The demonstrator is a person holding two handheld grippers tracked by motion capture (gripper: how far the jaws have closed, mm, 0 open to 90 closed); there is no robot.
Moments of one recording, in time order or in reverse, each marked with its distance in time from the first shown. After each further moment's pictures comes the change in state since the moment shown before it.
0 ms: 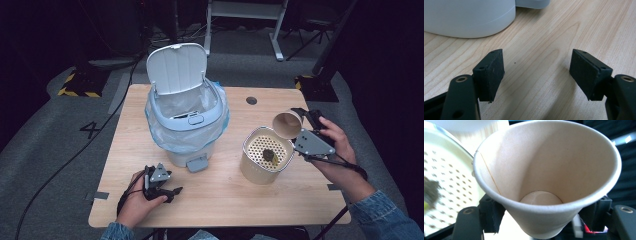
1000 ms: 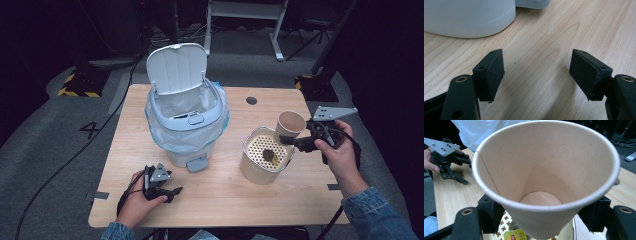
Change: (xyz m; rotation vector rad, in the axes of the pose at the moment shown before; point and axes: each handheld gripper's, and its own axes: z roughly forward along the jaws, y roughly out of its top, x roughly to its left) left arm 0.000 0.000 0.000 0.000 -0.002 0.000; right arm -0.013 -0.048 0.023 -0.104 0.520 0.941
